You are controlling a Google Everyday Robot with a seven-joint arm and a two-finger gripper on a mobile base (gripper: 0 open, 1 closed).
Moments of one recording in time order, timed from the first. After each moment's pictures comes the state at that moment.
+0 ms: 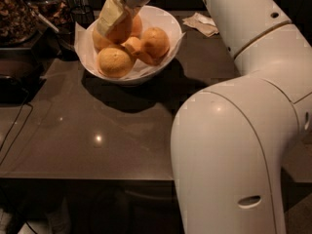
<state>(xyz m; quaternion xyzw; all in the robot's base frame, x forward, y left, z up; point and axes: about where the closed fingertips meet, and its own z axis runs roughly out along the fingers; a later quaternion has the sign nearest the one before) 0.672 0.091 0.987 -0.48 0.82 0.23 0.21</state>
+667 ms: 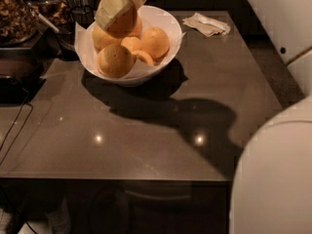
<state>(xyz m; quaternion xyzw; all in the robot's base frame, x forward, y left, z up) 0.618 0.079 1.030 -0.47 0.81 0.23 0.25</state>
